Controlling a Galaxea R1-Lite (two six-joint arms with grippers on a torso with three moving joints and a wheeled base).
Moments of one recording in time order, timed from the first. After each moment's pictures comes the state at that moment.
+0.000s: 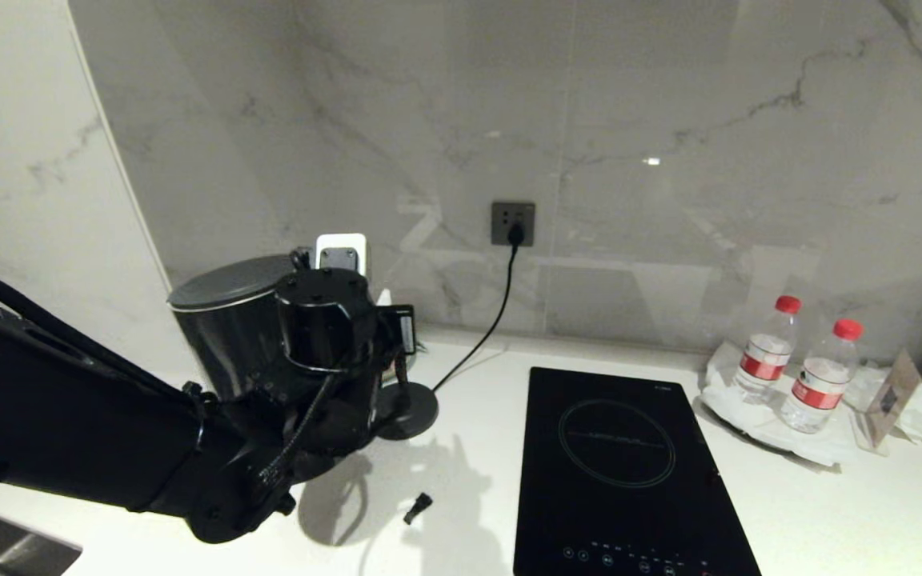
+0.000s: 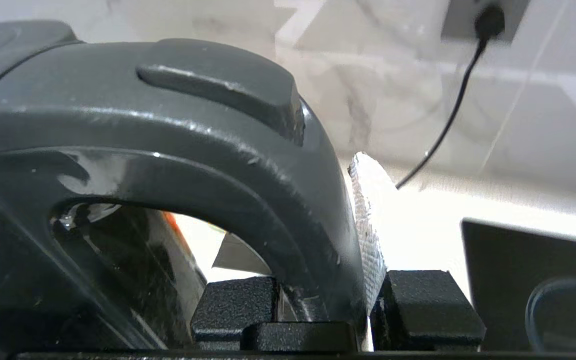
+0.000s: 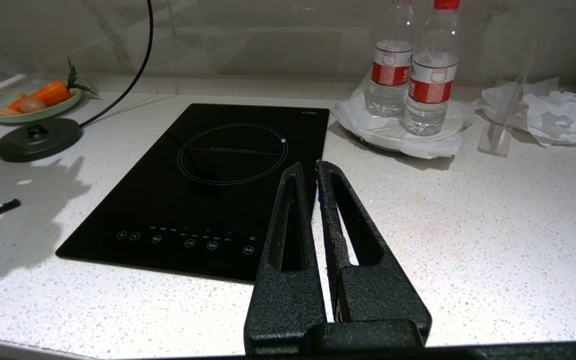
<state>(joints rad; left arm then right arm) -0.67 1.90 -0.85 -1.02 0.71 -0.04 0.00 0.00 0.00 0.02 0.00 0.00</state>
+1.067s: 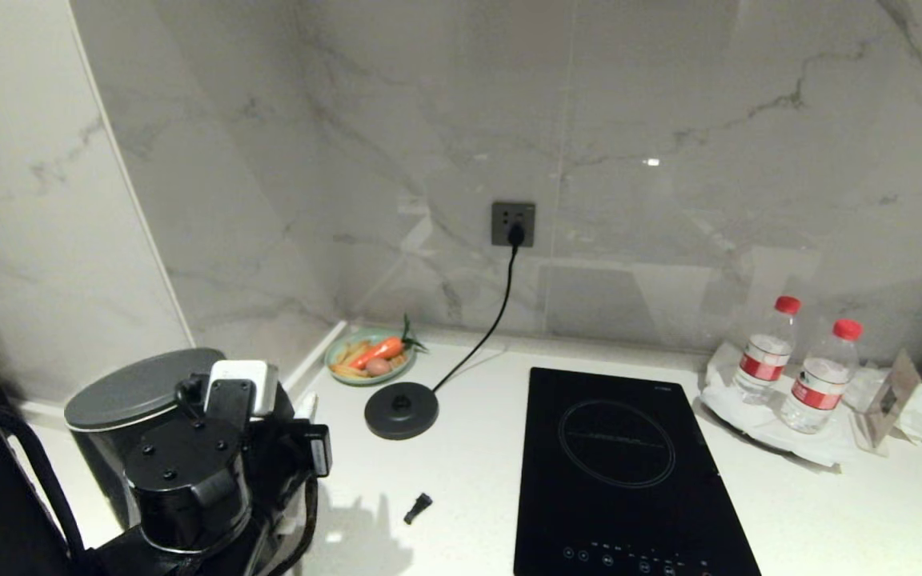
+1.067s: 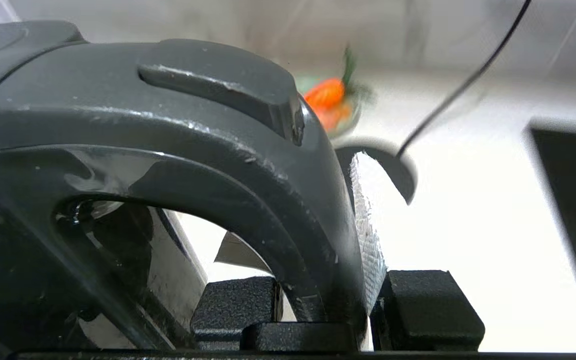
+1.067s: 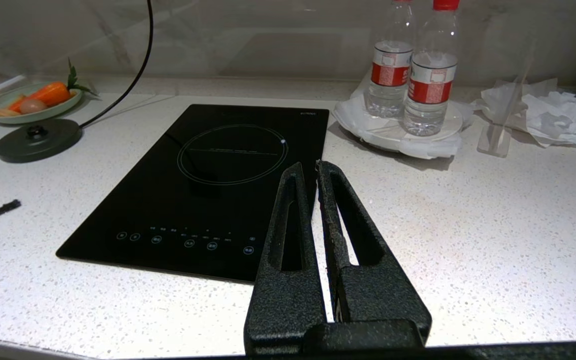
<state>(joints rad) -0.62 1.87 -0.20 -1.52 0.67 -0.05 0.00 0.00 0.00 0.02 0.00 0.00</state>
